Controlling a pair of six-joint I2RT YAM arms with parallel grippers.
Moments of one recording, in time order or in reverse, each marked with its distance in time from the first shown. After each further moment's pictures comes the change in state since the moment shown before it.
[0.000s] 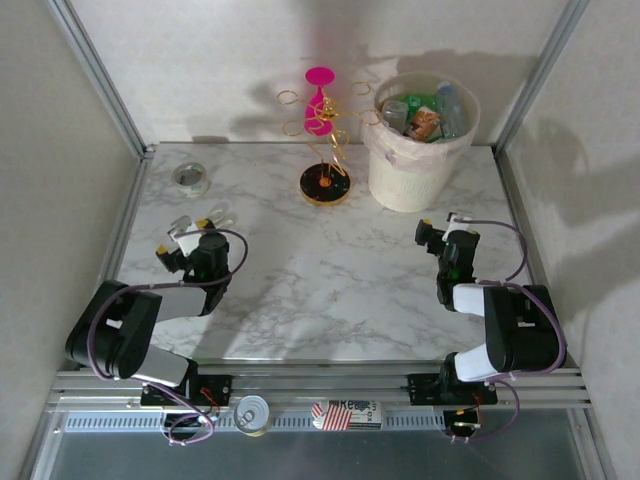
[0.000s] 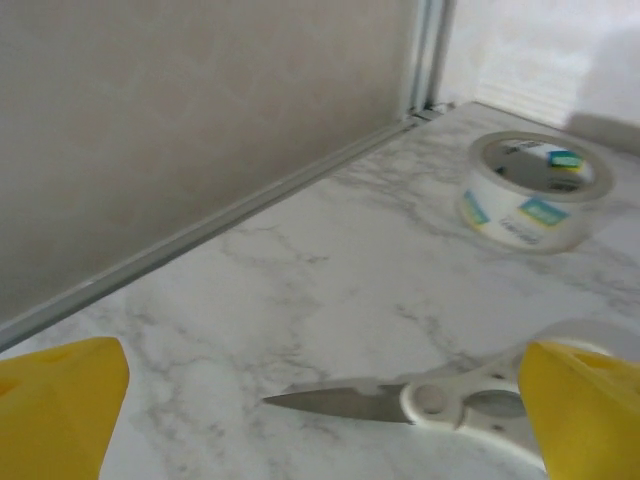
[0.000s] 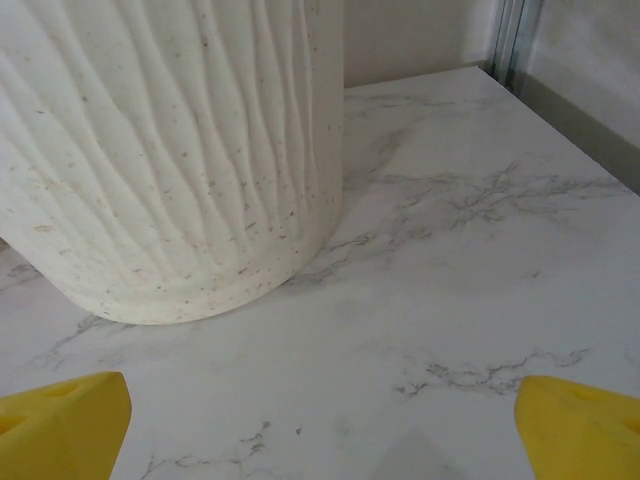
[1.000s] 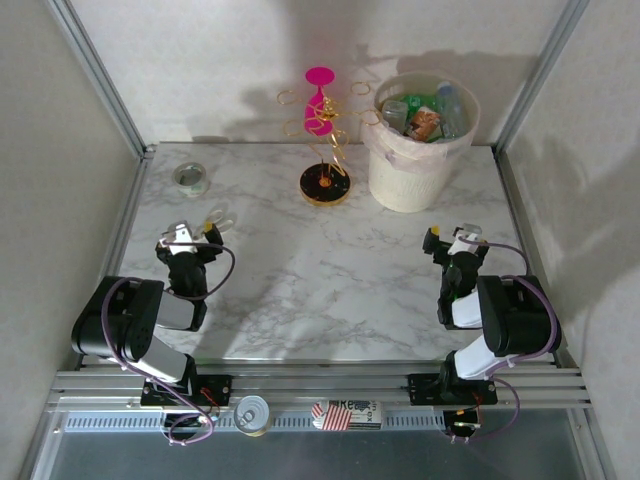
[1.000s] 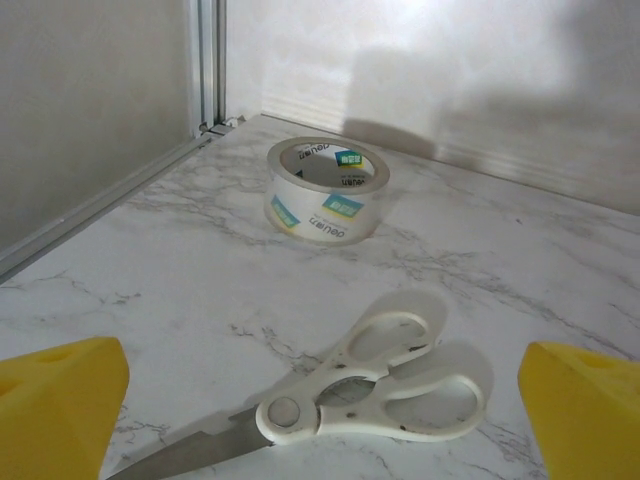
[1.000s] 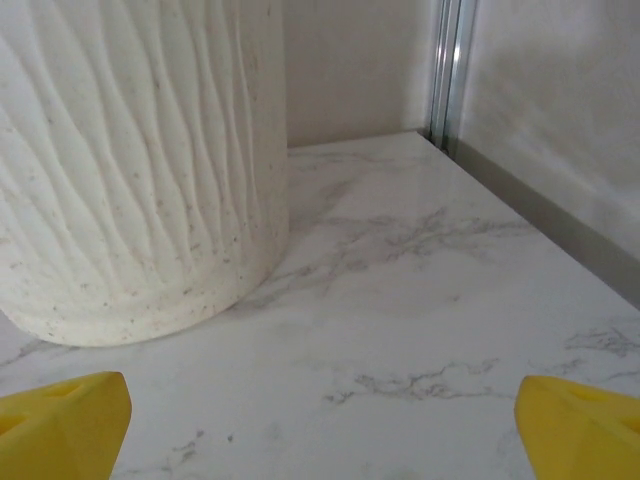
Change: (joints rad) left arm 0.201 0.067 -0.200 0.502 0.587 0.118; right arm -0.033 0.097 -0.178 0.442 0.060 -0.070
